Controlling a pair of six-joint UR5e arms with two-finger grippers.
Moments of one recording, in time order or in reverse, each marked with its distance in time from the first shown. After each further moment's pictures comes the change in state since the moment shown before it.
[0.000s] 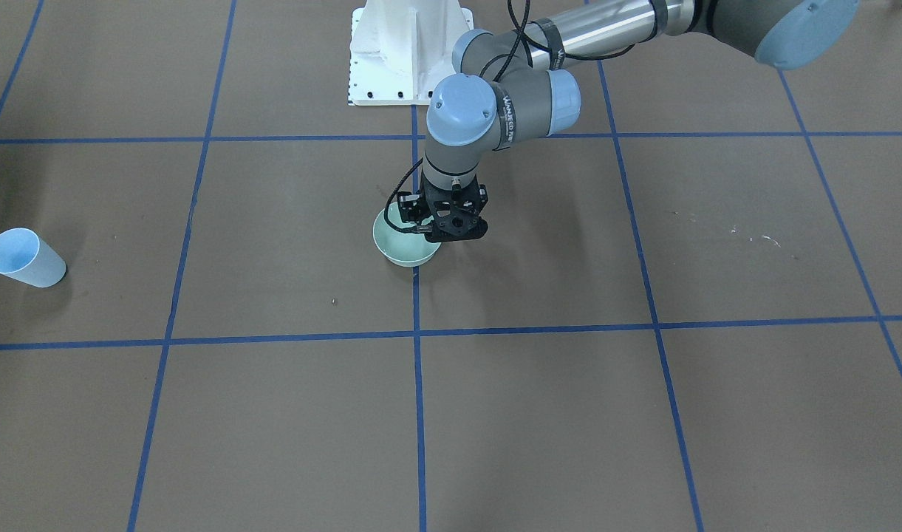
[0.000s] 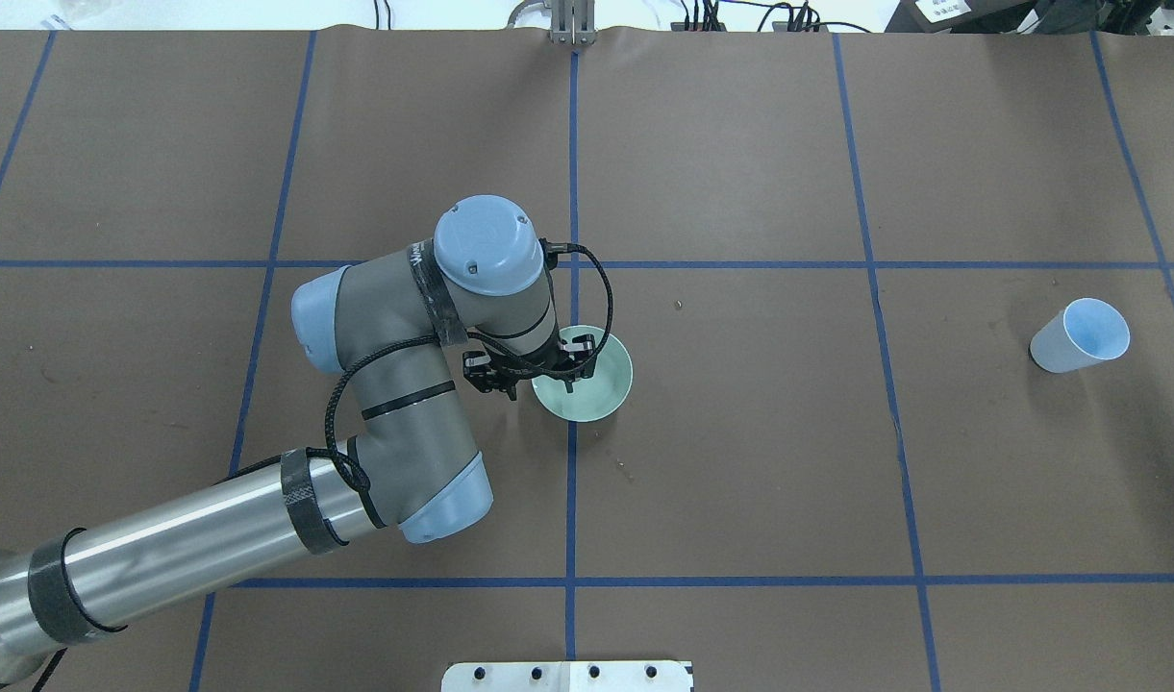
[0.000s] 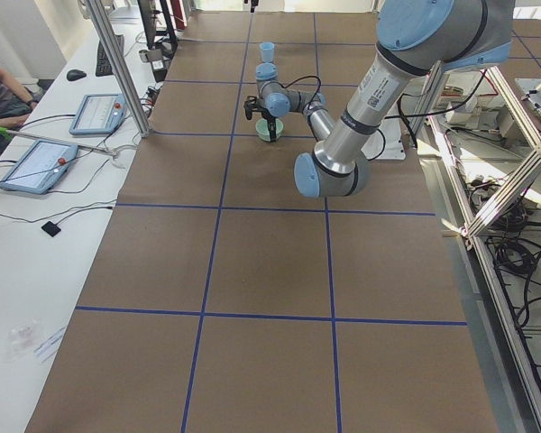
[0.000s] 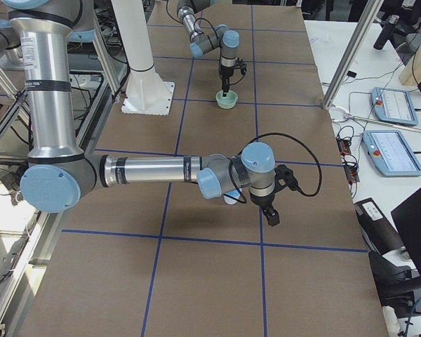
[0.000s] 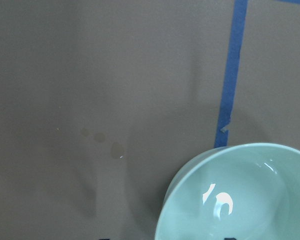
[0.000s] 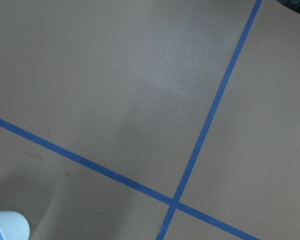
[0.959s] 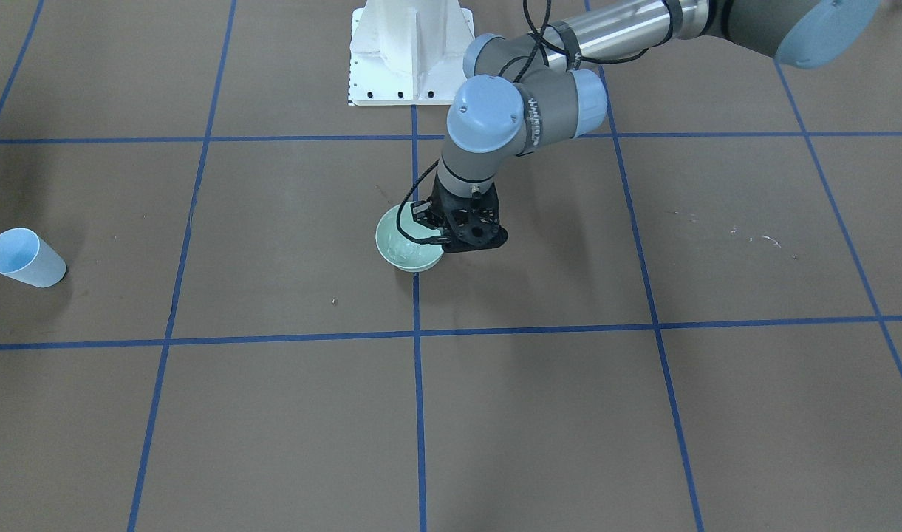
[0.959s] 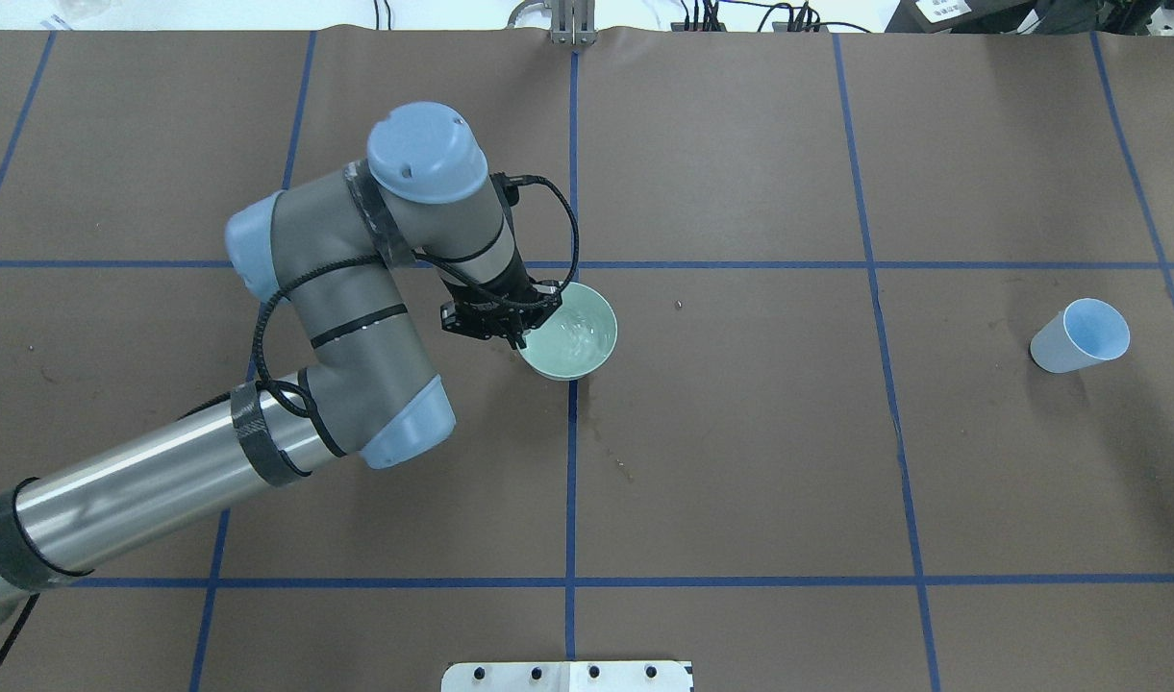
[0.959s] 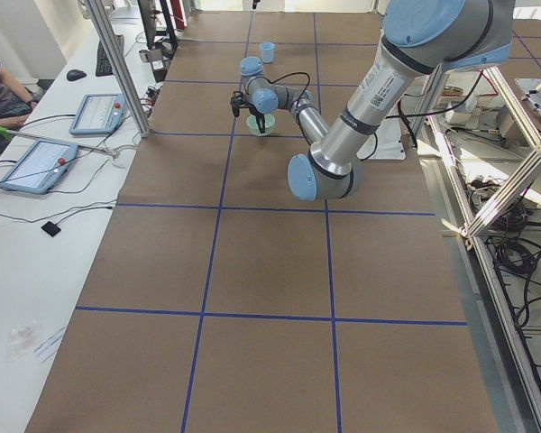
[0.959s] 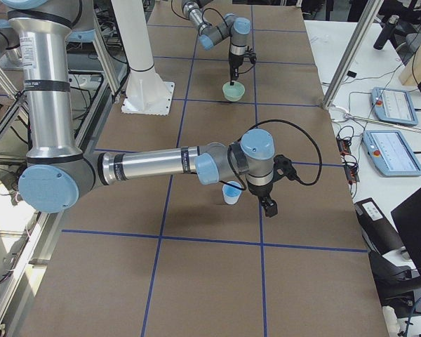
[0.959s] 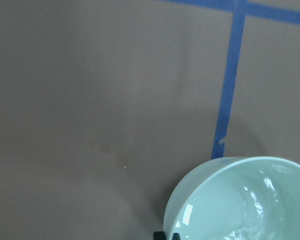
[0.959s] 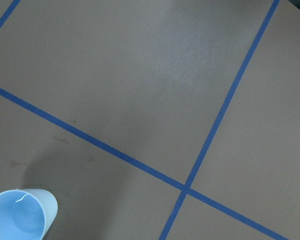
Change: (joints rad) left arm -0.151 0.044 -0.068 0.014 -0.162 0.015; right arm 0.006 -0.005 0.062 -0.087 0.022 -0.025
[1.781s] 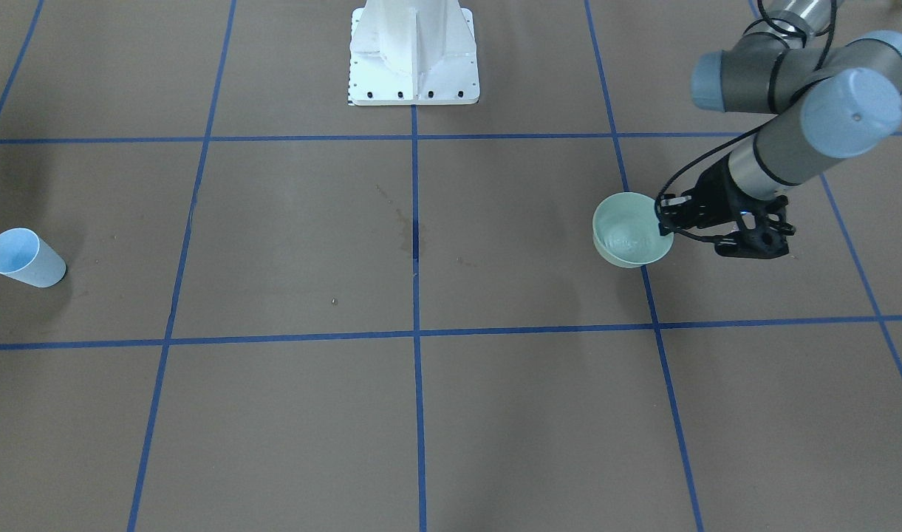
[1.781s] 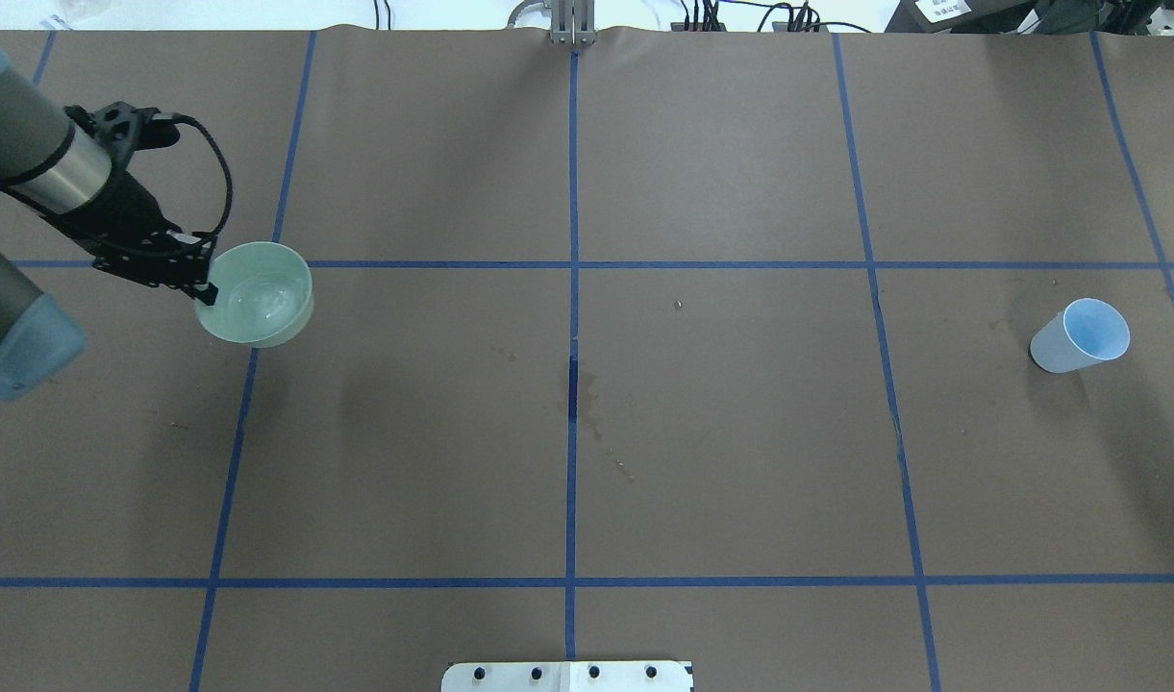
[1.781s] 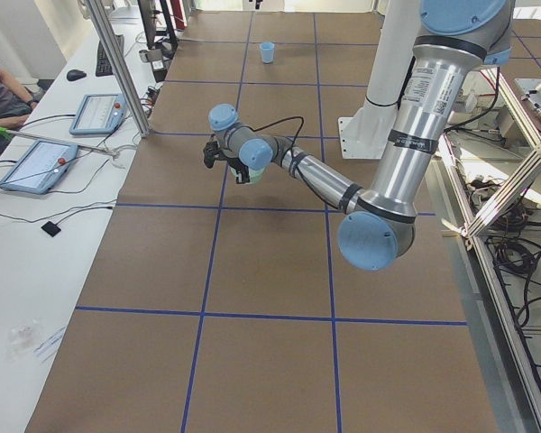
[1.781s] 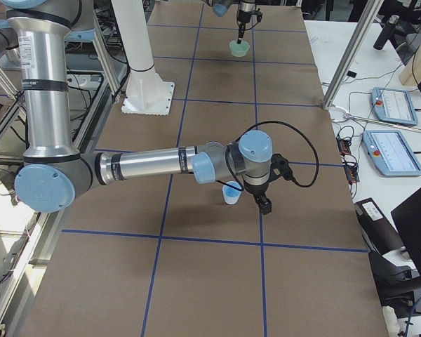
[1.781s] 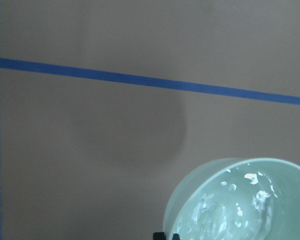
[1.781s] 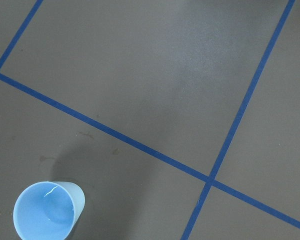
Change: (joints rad) left arm -0.347 0.515 -0.237 -0.010 -0.243 0.608; right arm 0.008 -0.016 0.021 -0.037 0.066 0.000
